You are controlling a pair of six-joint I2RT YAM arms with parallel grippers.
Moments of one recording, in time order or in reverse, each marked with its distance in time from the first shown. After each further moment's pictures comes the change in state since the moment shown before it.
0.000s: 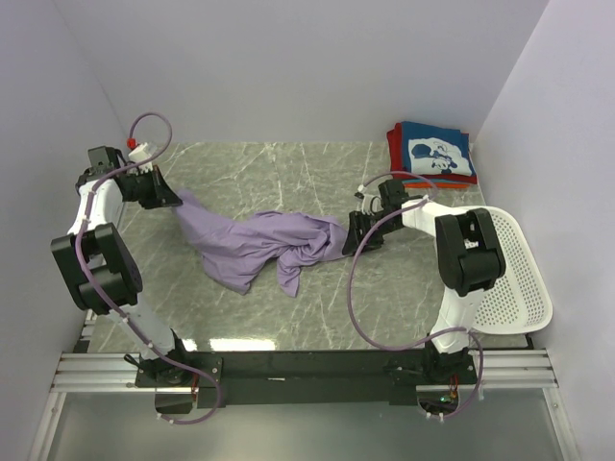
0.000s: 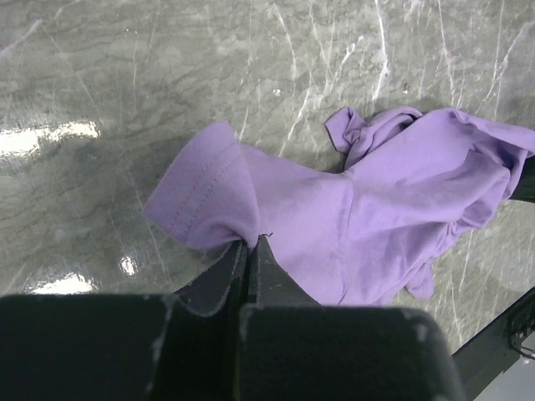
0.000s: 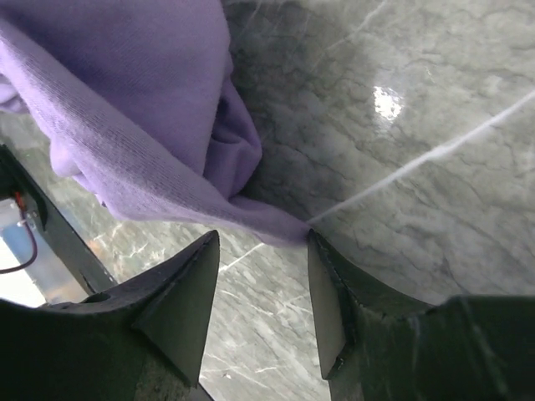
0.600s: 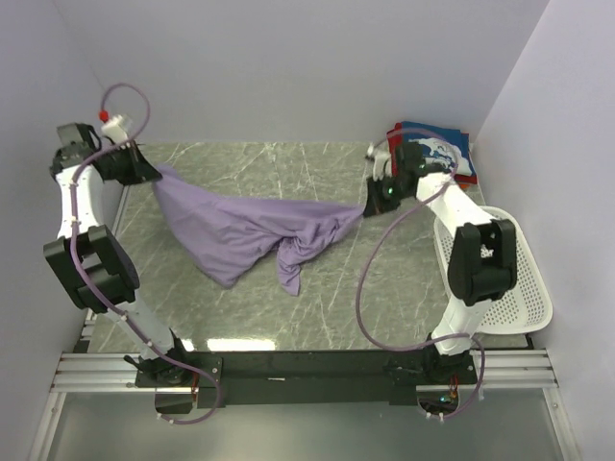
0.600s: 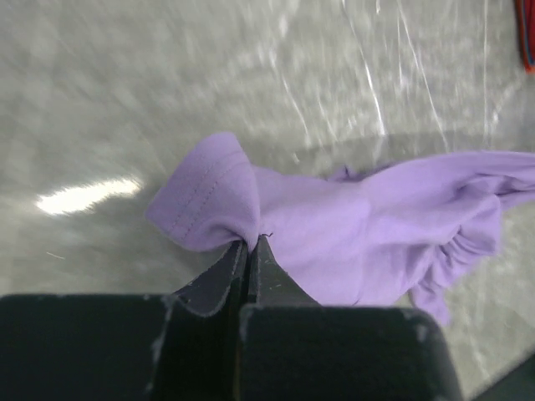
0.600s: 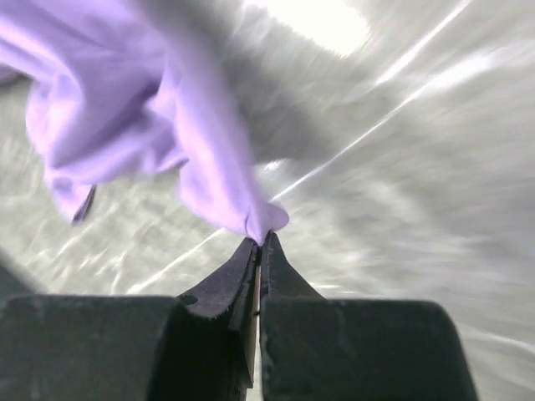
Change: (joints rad) left arm 0.055 0.023 0.217 -0.060 0.016 0.014; right arm -0.045 -0.086 0.274 -0.241 0.179 -0.193
